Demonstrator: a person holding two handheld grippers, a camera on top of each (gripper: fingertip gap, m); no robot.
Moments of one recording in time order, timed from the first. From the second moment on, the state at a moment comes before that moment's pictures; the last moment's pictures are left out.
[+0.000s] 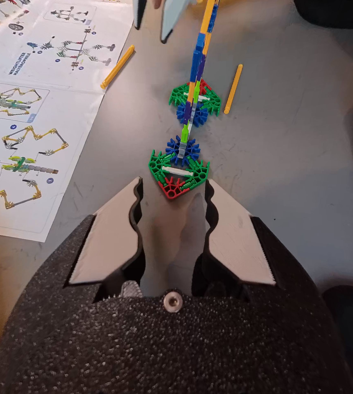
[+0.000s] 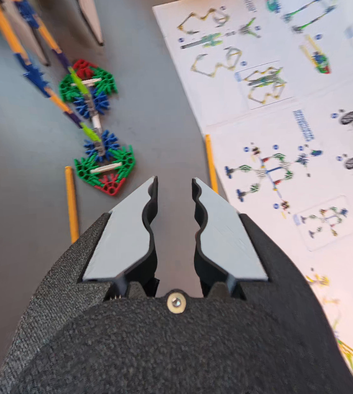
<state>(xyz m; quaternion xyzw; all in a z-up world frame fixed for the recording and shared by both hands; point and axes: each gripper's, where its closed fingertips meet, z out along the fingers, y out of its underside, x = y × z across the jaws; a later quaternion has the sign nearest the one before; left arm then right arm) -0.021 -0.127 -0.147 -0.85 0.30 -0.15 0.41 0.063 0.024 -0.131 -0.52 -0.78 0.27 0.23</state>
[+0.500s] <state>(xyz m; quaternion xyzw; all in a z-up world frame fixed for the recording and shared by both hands) 0.003 -0.118 -0.167 -0.85 0.32 -0.15 0.38 0.024 0.030 -0.157 -0.52 -0.80 0.25 0.17</state>
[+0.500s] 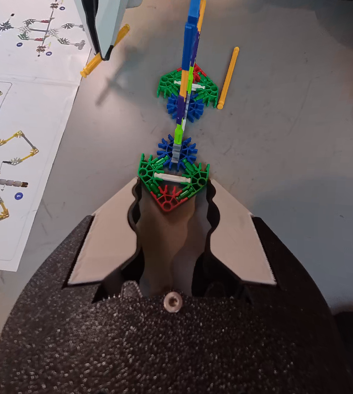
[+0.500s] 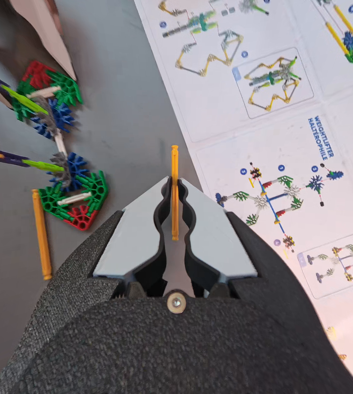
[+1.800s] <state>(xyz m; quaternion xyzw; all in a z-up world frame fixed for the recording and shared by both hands) 0.015 -0.115 -0.168 -0.86 0.30 -0.15 0.39 0.038 -0.054 -0.158 -0.41 -0.87 0.26 0.00</state>
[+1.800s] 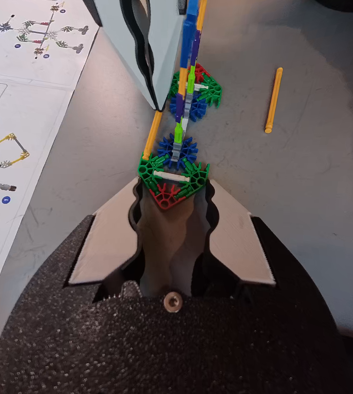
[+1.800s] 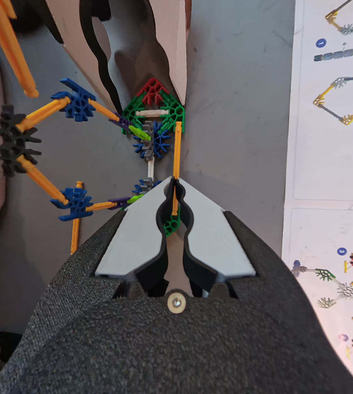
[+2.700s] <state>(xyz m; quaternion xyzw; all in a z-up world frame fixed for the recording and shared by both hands) 0.003 -0.101 -0.138 -0.85 0.25 -0.23 0.41 0.038 -0.069 -0.162 -0.36 -0.91 0.22 0.02</state>
